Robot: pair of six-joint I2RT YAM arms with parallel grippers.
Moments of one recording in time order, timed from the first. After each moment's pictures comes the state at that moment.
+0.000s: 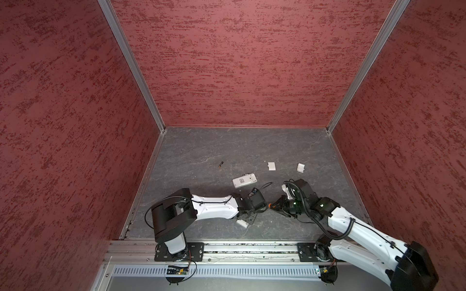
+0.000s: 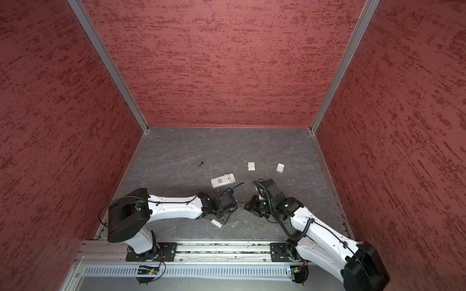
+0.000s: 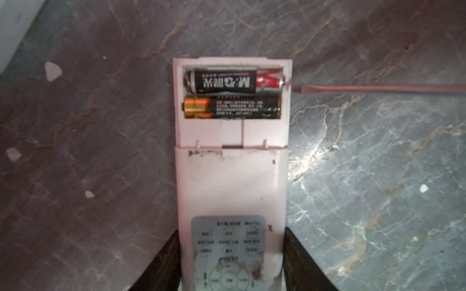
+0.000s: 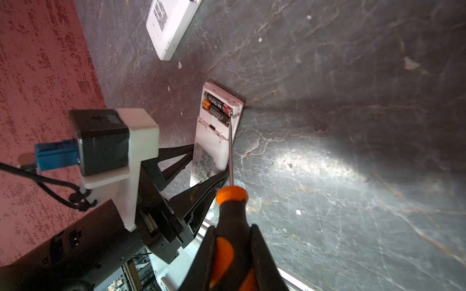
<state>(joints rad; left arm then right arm) -1.16 1.69 0.93 -0.53 -0.16 -0.61 0.62 0.93 0.50 -0.47 -0.43 1.02</state>
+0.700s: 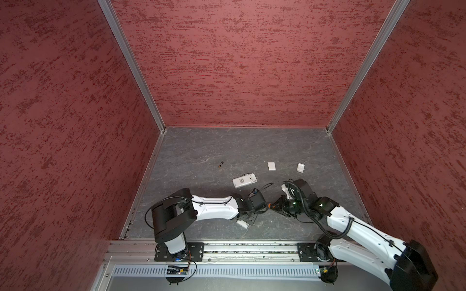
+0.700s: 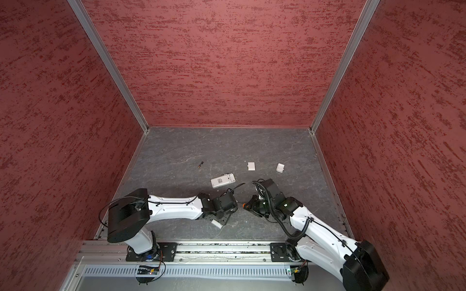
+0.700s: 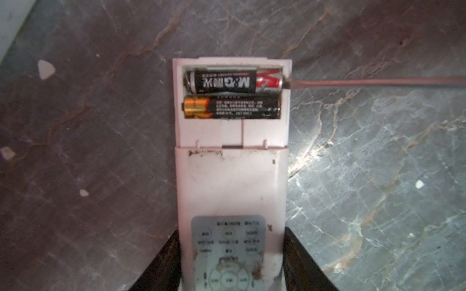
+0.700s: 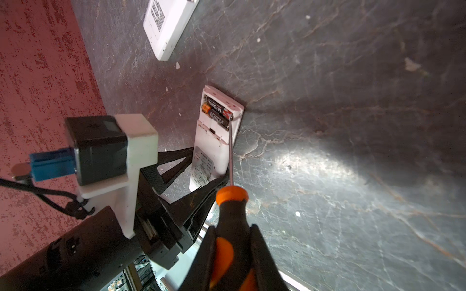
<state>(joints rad) -1.17 1.69 0.93 -0.53 -0.15 -0.61 0.62 0.94 0.50 -0.46 -0.43 1.02</state>
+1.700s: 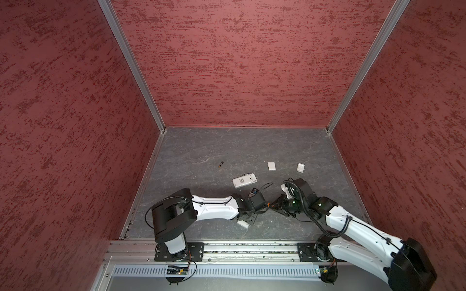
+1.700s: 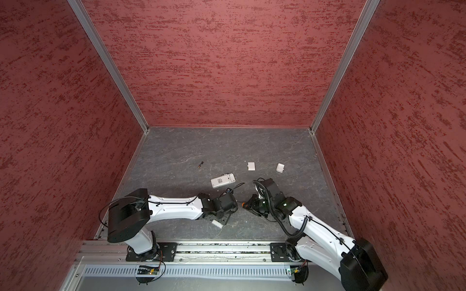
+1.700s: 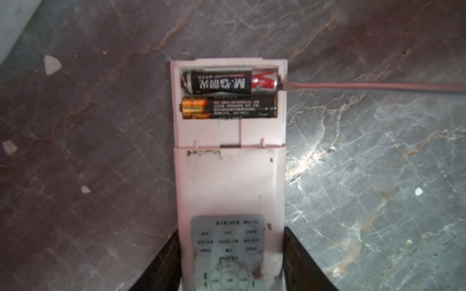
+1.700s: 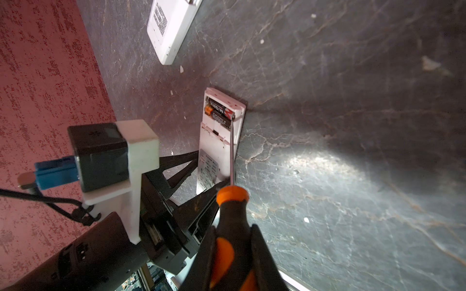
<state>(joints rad) -1.17 1.69 0.93 -0.52 -0.16 -0.64 0.61 0.96 0.48 -0.40 -0.47 1.05</state>
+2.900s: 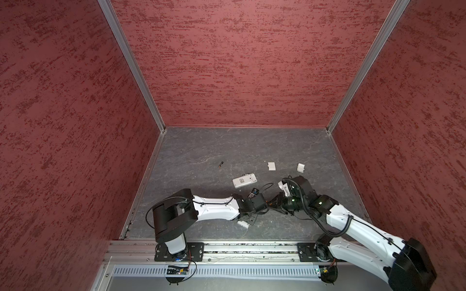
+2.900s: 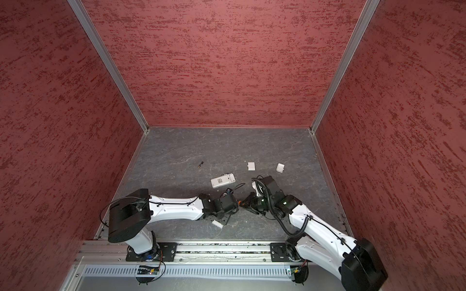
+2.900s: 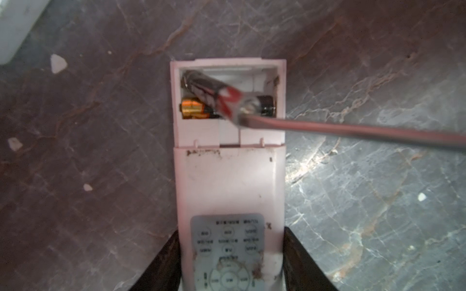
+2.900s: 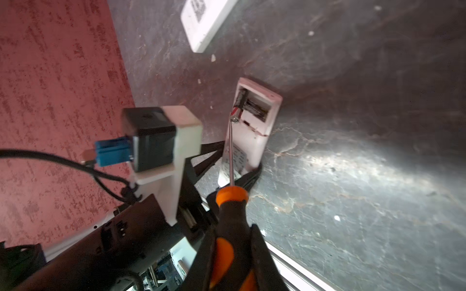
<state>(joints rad) -1.18 1.70 0.94 -0.53 -0.18 -0.66 0.62 0.97 0.54 -0.37 -0.52 1.04</state>
